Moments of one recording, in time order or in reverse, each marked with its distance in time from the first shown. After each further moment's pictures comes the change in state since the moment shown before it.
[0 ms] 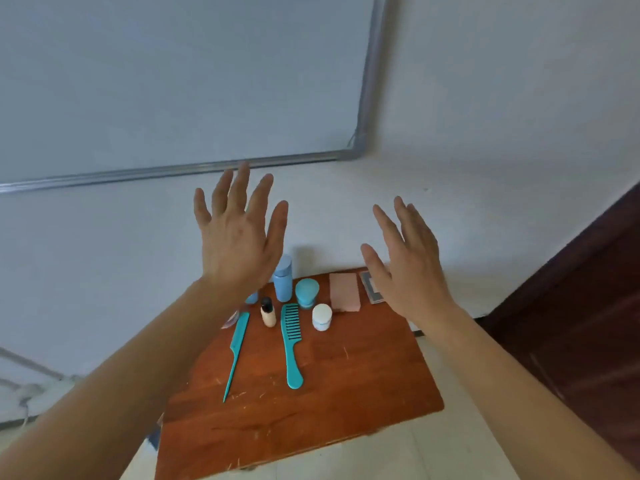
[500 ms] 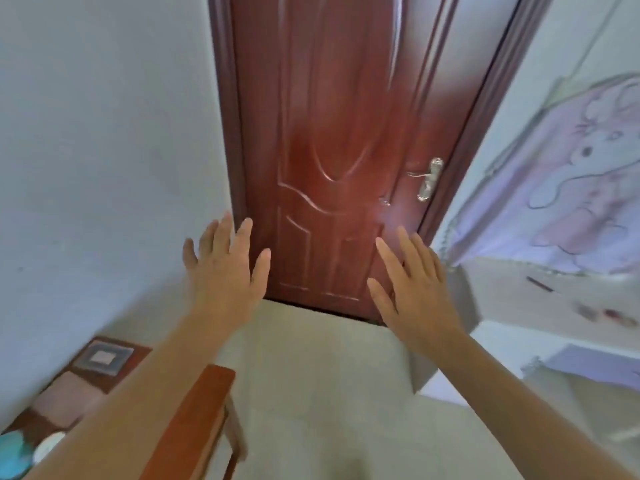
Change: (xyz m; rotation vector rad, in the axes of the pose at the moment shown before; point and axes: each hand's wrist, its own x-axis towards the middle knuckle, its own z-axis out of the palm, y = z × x) left_hand -0.124 0.295 0.012 -0.488 -0.356 0.871; right_hand -0.376 0.045 -0.196 -0.641 0.256 0.950
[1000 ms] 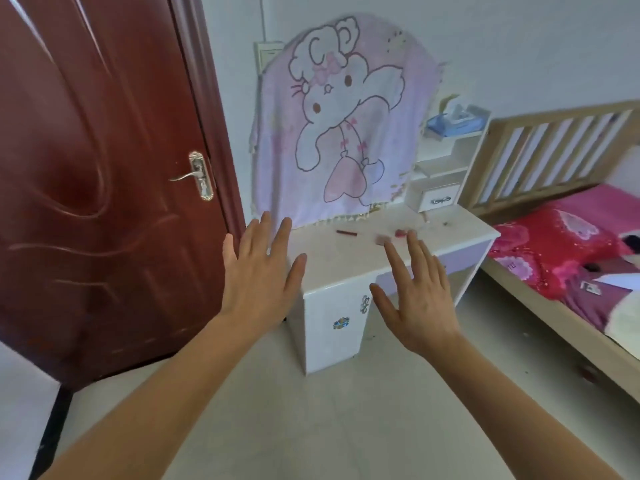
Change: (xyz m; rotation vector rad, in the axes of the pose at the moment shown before) left_hand -0.030 0.443 0.135 -0.145 -0.129 0.708; right_hand -0.196 0.349 -0.078 -0.129 0.075 0.599
